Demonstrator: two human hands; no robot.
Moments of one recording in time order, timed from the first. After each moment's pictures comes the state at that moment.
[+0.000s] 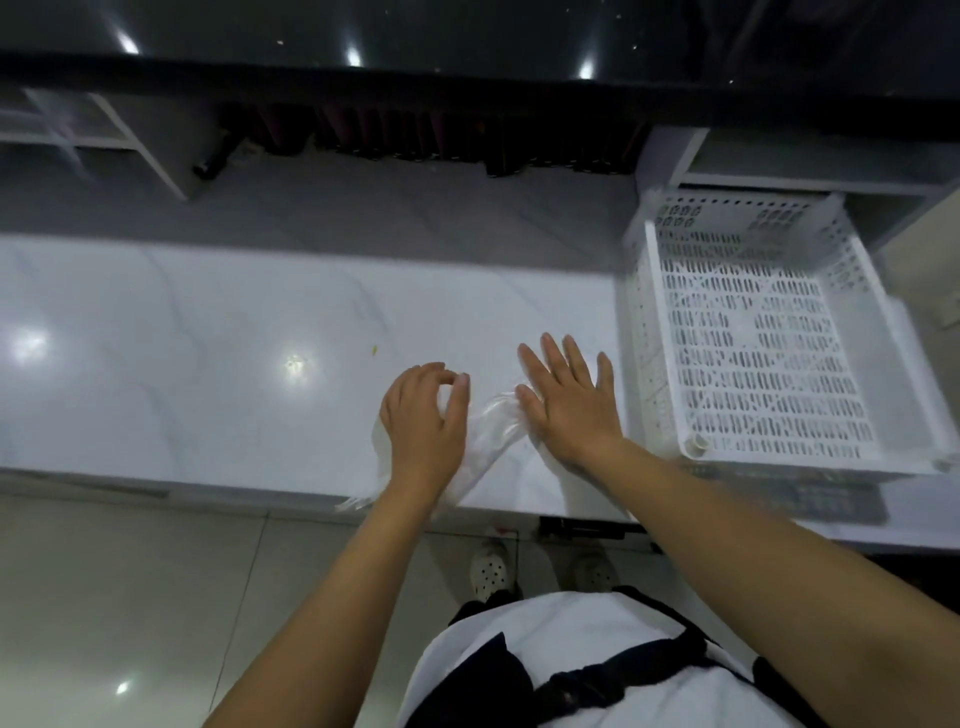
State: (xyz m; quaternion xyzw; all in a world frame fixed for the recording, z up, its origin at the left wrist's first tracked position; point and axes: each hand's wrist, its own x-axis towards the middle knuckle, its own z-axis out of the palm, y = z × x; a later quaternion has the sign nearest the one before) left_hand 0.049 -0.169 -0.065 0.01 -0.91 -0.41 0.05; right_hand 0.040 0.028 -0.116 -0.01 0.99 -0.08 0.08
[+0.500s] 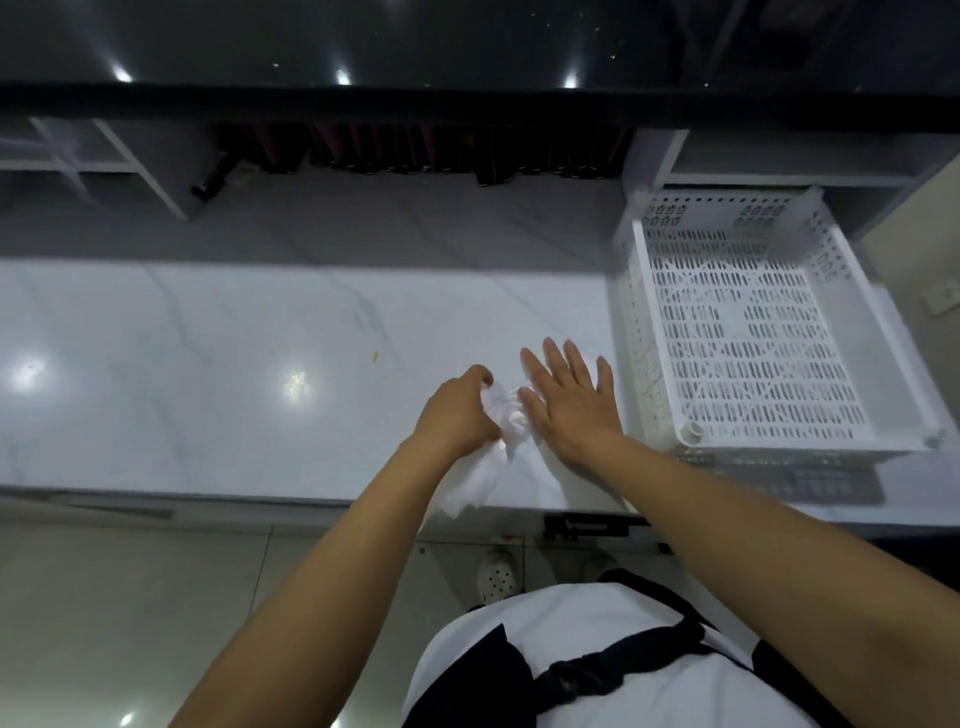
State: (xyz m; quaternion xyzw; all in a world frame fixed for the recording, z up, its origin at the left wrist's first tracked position) left_hand 0.019 -0.151 -0.049 -0.08 -0.92 -0.28 -0.26; right_hand 0.048 0.028 -0.108 0.01 0.99 -0.09 0.11
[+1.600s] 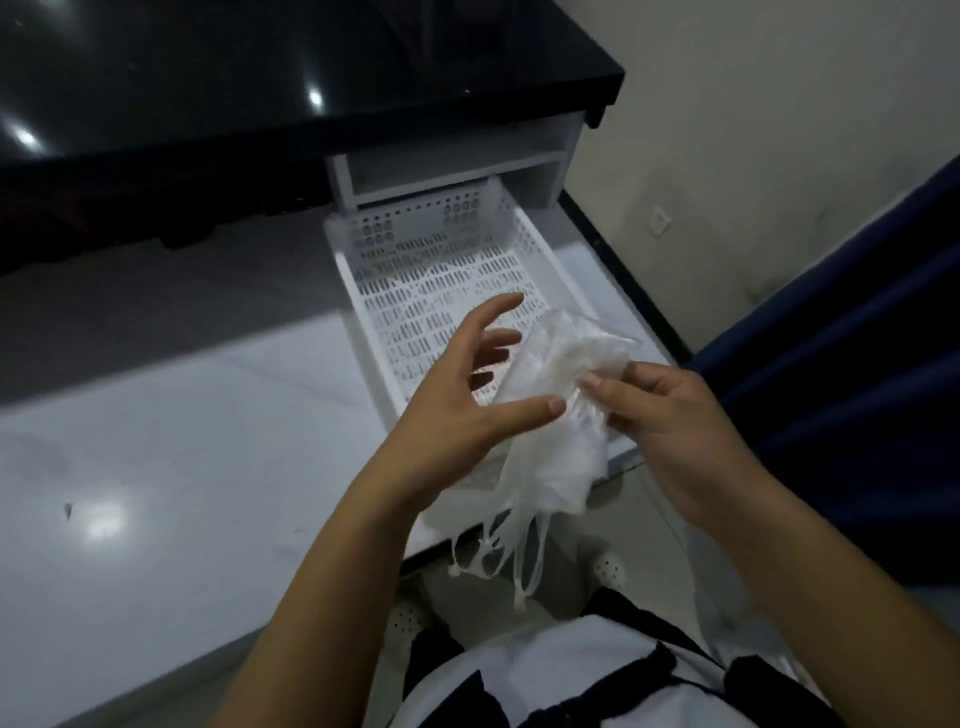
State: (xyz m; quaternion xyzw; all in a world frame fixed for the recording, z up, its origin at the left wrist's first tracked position) left_hand 0.087 0.058 0.071 -0.30 -0.66 -0.60 -0.35; right_hand 0.221 0.206 0.086 0.28 0.63 -0.72 -0.12
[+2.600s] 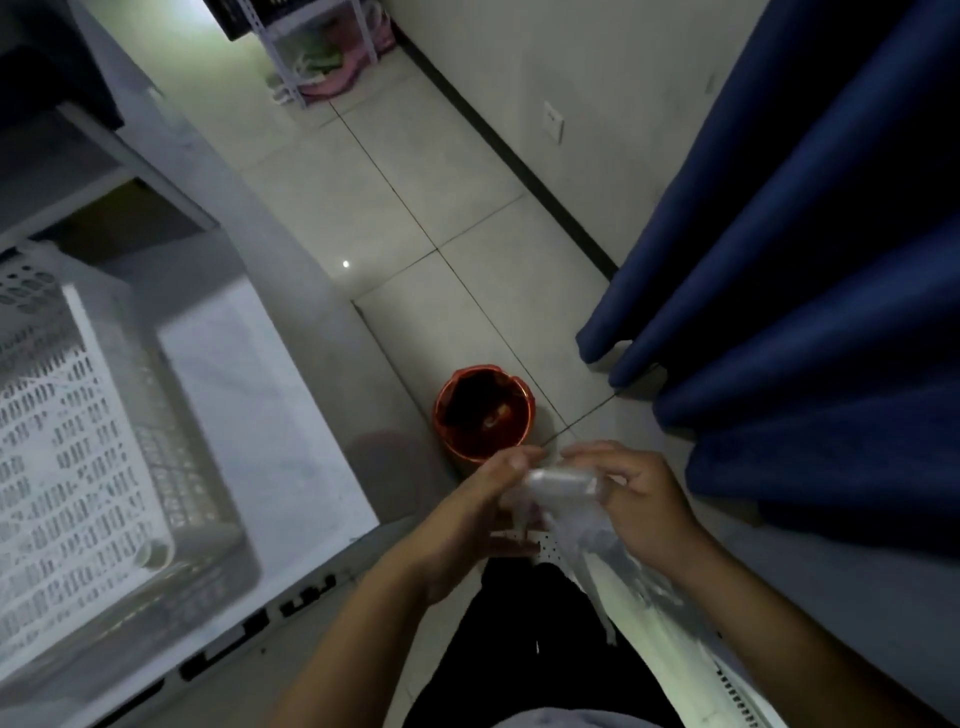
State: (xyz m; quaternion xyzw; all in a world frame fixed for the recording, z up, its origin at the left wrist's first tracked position) left_hand 0.274 0.446 -0.084 -0.08 -0.56 -0.46 -0.68; right_hand 0.421 0.586 -0.079 0.36 0.62 -0.69 -0.08
